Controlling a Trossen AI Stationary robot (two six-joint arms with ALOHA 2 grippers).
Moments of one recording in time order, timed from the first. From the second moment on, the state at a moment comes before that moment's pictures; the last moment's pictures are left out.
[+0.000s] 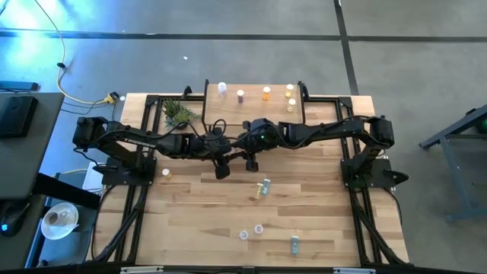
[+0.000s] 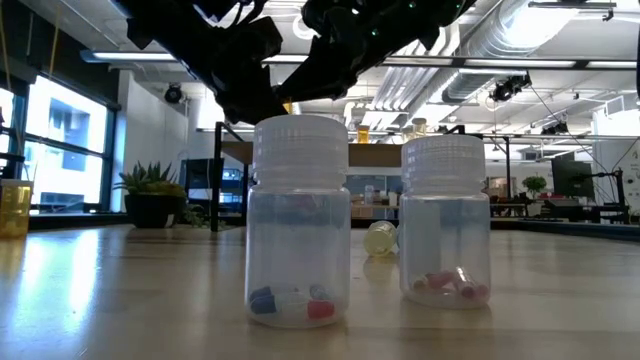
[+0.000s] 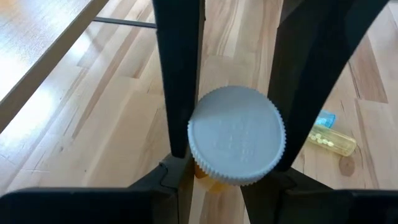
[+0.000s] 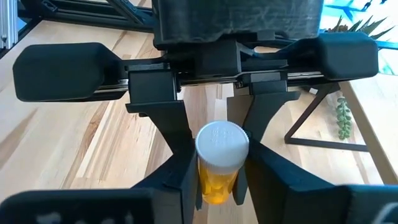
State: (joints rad) left arm 0.14 1.43 0.80 -0.03 -0.19 -0.09; right arm -0.09 1.75 1.26 -0.05 -0.13 -0.18
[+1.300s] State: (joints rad) left arm 0.10 1.43 0.80 0.01 -0.27 -0.09; right arm -0.12 1.58 1.26 -0.20 0.05 -0.16
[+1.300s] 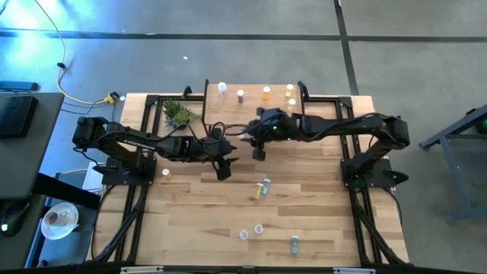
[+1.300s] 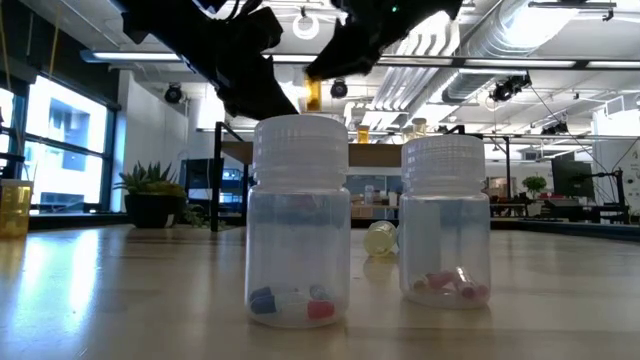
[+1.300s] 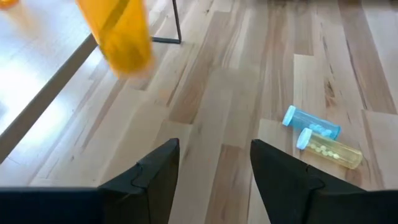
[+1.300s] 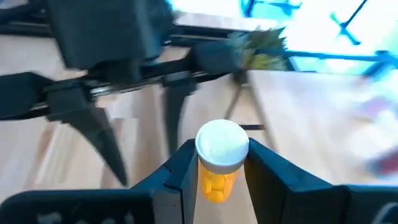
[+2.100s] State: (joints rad) left arm 0.10 1.43 0.80 0.01 -0.27 -0.10; right arm -0.14 1.15 1.13 -0.28 0.33 -0.24
